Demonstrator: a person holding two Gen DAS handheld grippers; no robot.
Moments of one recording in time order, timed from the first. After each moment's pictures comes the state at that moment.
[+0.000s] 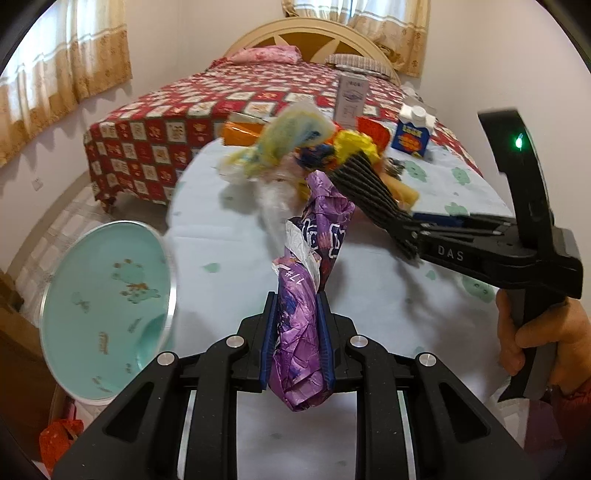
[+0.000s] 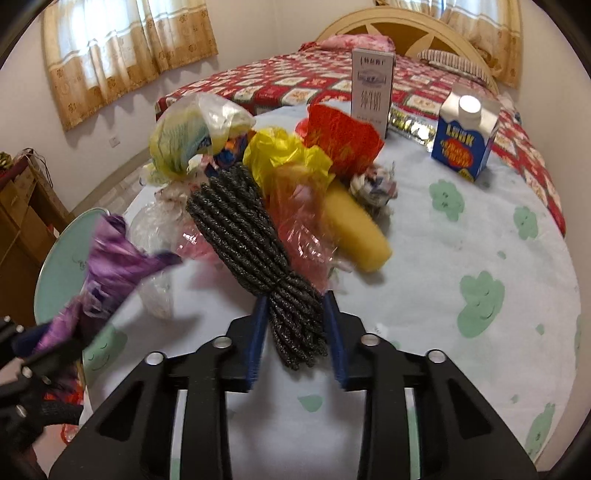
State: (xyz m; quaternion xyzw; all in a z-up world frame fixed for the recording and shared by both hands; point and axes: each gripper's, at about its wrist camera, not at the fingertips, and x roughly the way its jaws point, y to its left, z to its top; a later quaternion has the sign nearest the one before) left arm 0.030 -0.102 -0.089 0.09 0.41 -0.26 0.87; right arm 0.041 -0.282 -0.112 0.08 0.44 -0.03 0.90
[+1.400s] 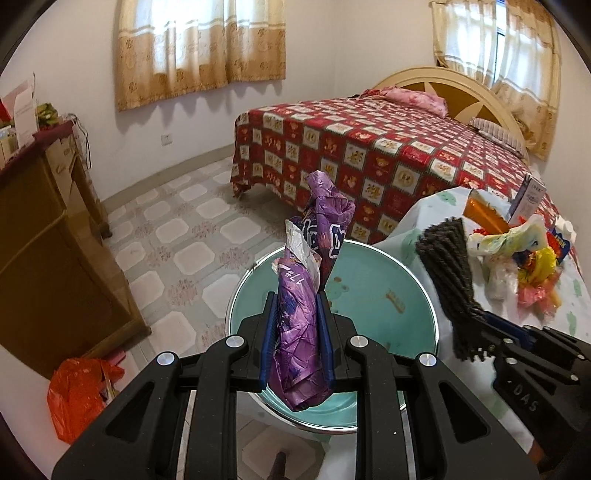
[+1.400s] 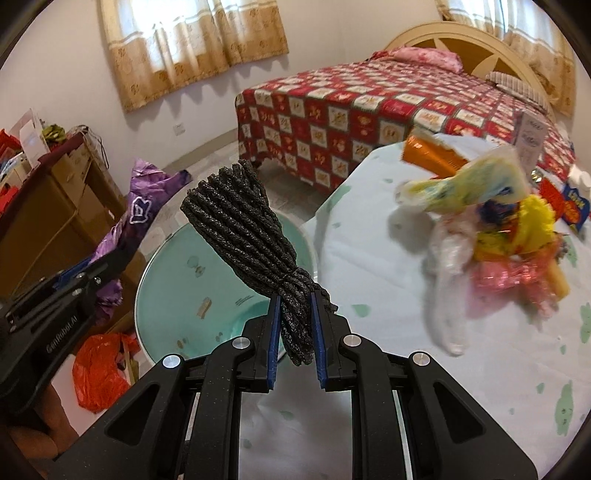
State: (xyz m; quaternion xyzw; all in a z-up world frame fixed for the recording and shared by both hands) left arm 0.086 0.082 -0.069 -0.01 0.37 -0.01 0.93; right arm 0.087 -0.076 -0.084 0.06 0.43 0.07 0.90
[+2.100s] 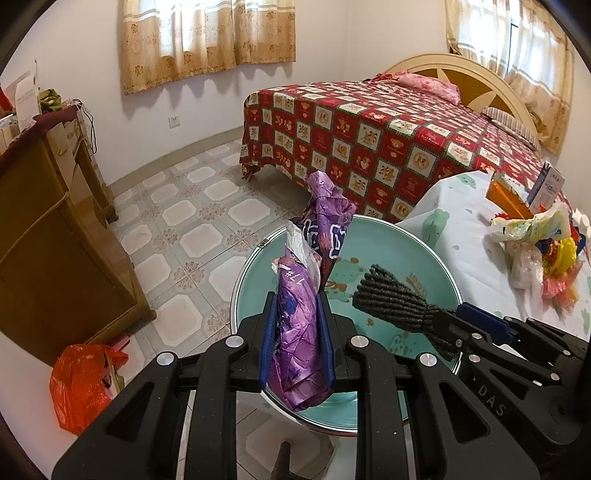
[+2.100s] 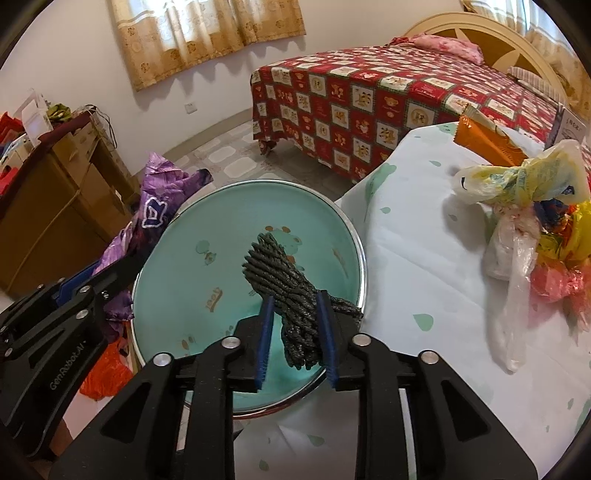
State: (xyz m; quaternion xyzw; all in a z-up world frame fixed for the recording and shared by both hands) left arm 0.102 0.085 -0.091 -0.01 0.40 0.00 0.92; right arm 0.114 -0.052 -0.114 0.05 0.45 0.10 0.89
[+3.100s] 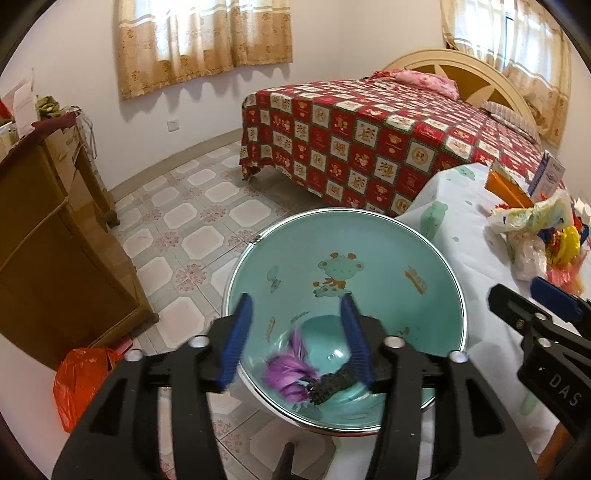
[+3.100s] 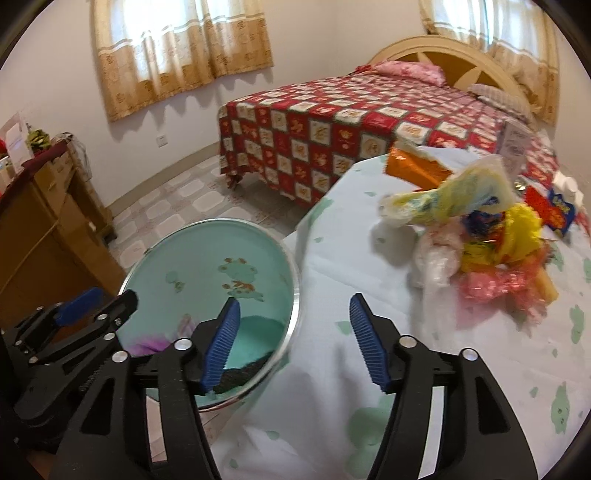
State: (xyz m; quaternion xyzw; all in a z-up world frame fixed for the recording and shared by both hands) left arm 0.098 0.078 -0.098 0.01 0.40 0.01 0.92; right arm 0.085 -0.079 -0.085 0.04 0.39 0.02 0.92
